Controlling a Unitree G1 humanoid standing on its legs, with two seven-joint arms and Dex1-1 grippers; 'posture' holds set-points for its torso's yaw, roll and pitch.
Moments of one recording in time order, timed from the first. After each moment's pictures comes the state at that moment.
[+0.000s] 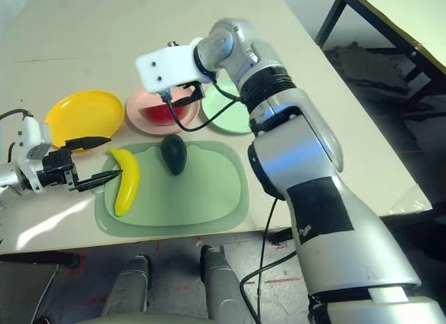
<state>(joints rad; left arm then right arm) -0.24 0.81 0.13 -0.07 -0.51 0.19 -1.22 -1.43 -0.43 0.55 1.01 -0.40 -0.87 1.32</state>
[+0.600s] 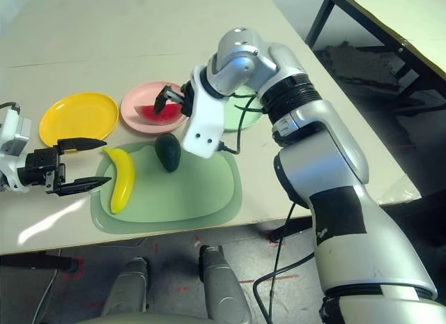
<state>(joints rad) -0.28 0.85 0.16 -0.06 -0.56 0.25 -1.27 -1.48 -0.42 0.62 0.95 -0.46 -1.25 1.19</state>
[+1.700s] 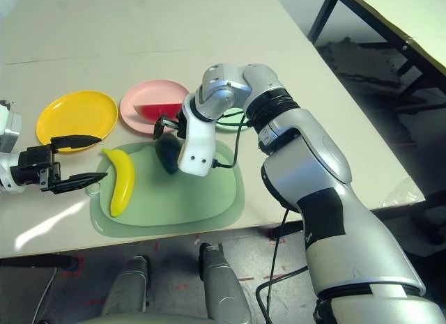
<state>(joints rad) -0.26 0.86 0.20 -0.09 -0.60 0.30 -1.25 -1.47 -0.39 0.75 1.07 -0.69 -1.28 0.93</state>
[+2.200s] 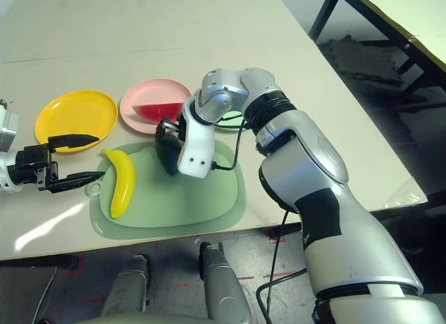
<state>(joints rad) -0.26 0.86 0.20 -0.08 -0.60 0.29 -1.25 -1.46 -0.37 0.77 1.08 -0.67 -1.28 0.96</state>
